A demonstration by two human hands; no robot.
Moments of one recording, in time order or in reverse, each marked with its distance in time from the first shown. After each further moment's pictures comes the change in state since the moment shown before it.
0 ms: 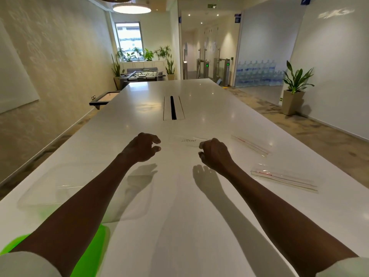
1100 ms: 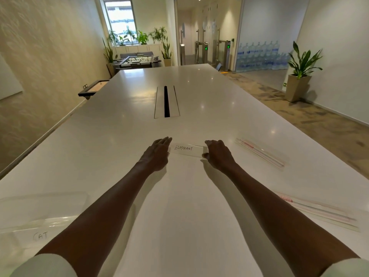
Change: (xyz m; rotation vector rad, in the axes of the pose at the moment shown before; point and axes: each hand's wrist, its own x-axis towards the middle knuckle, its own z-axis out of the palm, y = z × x) left_hand 0.136 -0.005 0.121 0.122 -0.095 0.073; right_hand 0.107 0.086 0.098 0.154 -0.192 0.187
